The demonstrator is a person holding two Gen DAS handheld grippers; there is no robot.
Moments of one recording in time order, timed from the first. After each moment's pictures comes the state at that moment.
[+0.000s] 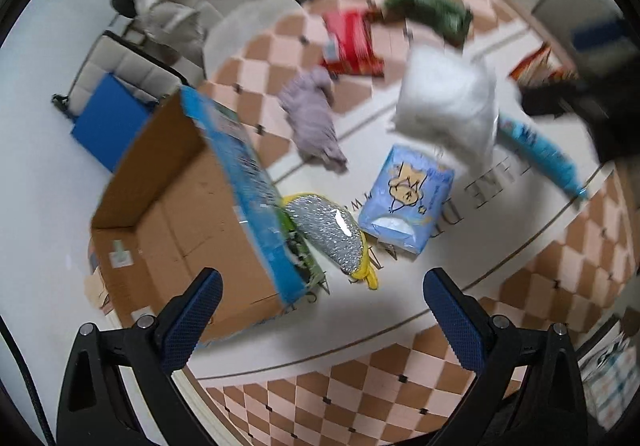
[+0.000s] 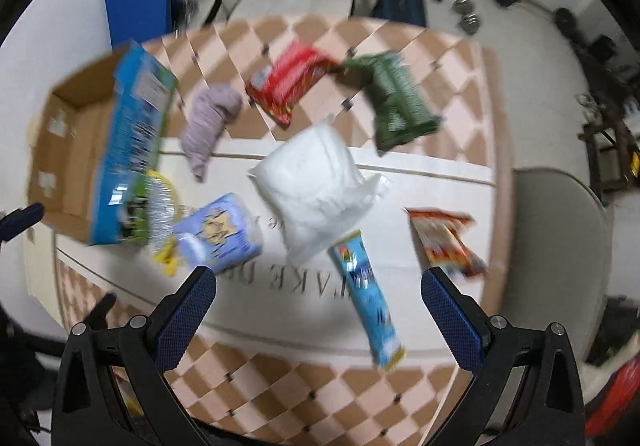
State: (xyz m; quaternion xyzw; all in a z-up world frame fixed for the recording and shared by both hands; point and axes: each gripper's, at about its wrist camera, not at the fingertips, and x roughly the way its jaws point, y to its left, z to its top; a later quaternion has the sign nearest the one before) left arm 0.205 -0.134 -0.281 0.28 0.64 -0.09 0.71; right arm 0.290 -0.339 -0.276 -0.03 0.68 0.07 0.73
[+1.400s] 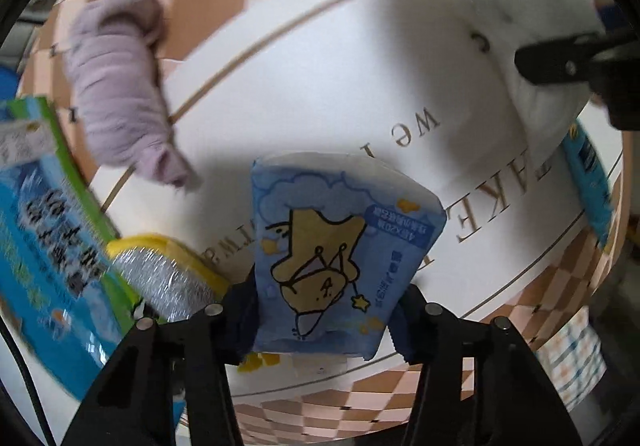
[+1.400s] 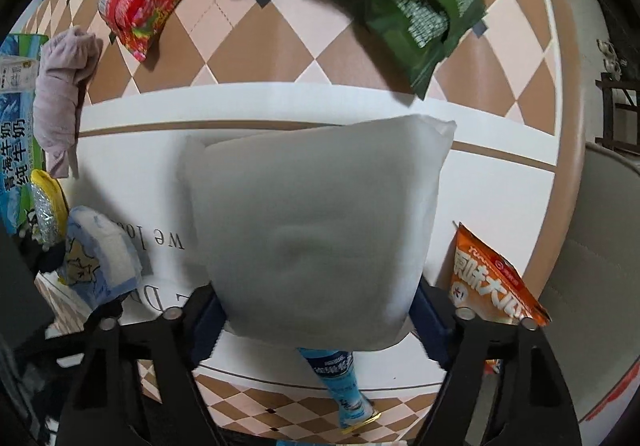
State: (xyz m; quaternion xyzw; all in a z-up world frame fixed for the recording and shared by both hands) left arm 0.268 -0.174 -0.426 0.22 0.78 -0.15 0.57; right arm 0.312 -0.368 -0.453 -0.02 0.79 0.04 0.61
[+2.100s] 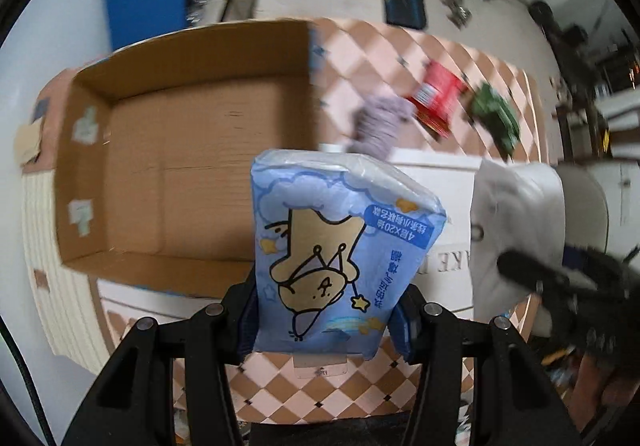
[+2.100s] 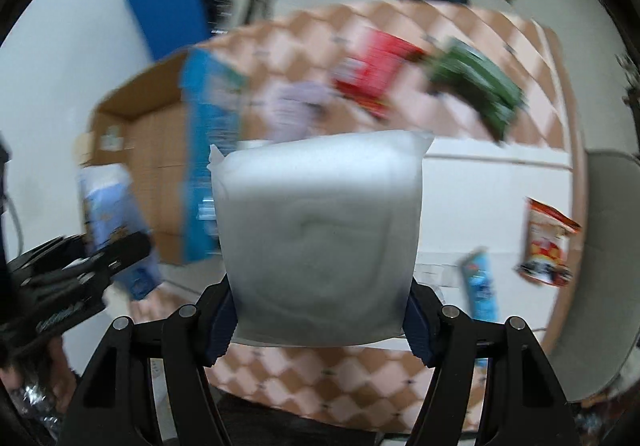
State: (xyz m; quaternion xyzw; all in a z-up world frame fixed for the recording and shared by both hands) left arm 0.271 0.009 -0.240 -0.05 0.70 -0.01 0.71; right arm 0.254 -0.259 -0.267 0.09 0.69 0.13 0.70
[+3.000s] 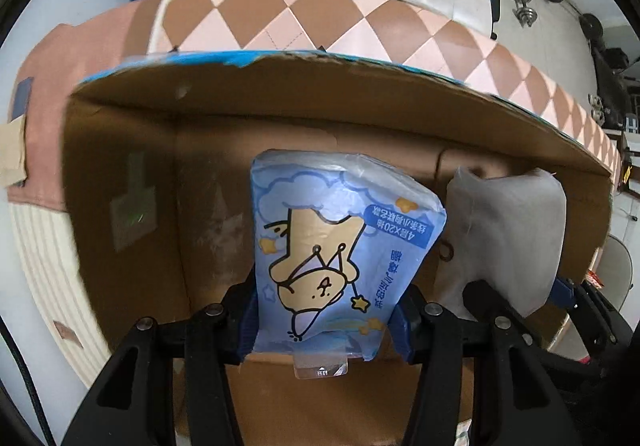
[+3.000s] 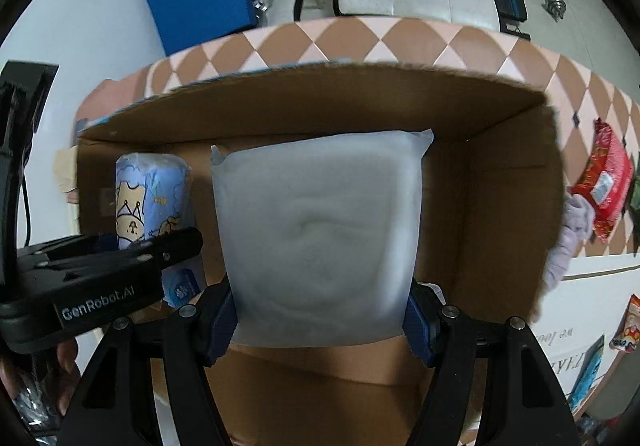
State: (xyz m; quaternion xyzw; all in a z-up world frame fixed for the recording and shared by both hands) left arm 0.399 0.200 -0.374 -0.08 0.78 0.00 0.62; right arm 0.392 0.022 -0.373 0.05 0.73 0.11 0.67
